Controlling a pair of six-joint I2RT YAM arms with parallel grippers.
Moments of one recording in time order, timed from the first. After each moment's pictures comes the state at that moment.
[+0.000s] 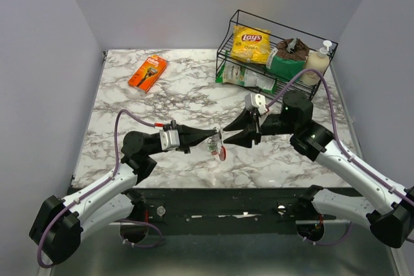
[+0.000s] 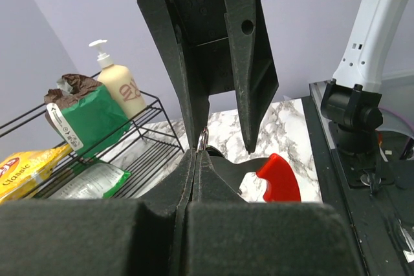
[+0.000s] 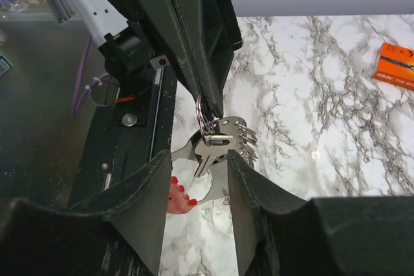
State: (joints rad) left arm -0.65 0.88 0.41 0.94 0.78 -0.01; right arm 0.69 1.02 0.91 -0.06 -0.90 -0.16
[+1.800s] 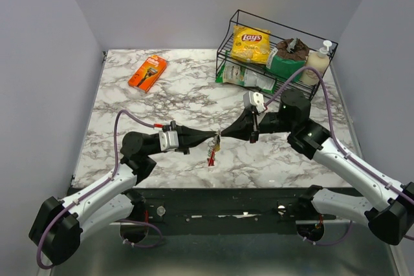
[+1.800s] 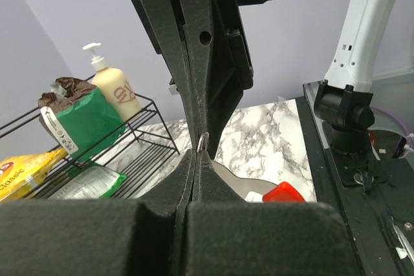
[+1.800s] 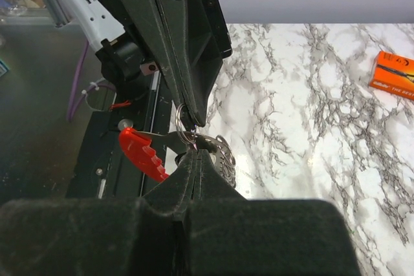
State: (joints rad) left arm -0.65 0.87 0.41 0.94 0.80 -0.02; right arm 0.69 1.05 0.91 -0.01 -0.90 -0.15
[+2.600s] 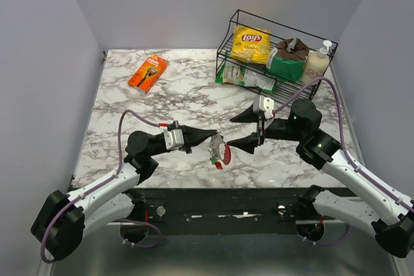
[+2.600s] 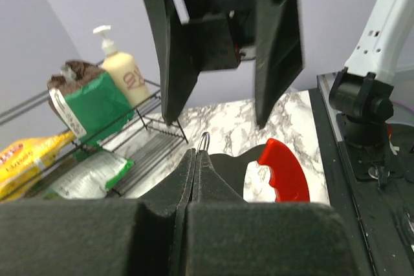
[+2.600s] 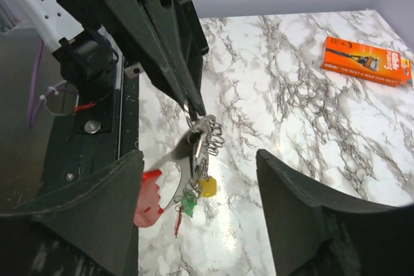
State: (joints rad) left arm -0.66 0.90 0.38 0.95 0.75 0.02; right arm 0.69 0.93 0.84 -0.02 -0.74 -0.16
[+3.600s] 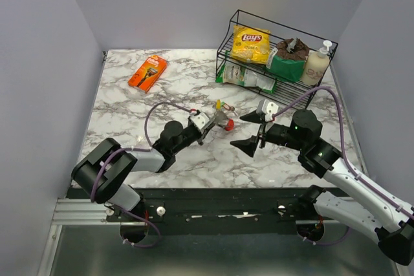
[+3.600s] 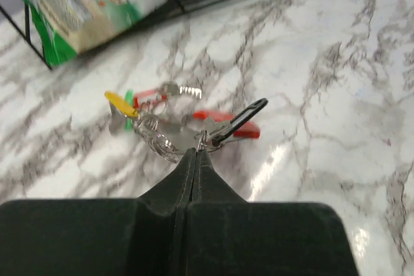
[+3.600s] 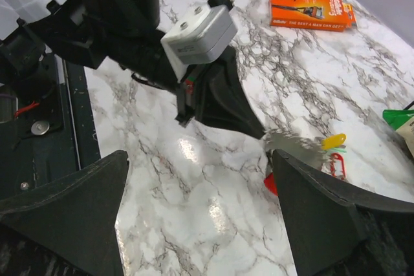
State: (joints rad) left arm -0.67 1.50 0.44 0.99 0.23 0.12; right arm 0.69 0.82 0.69 0.01 -0.50 -0.13
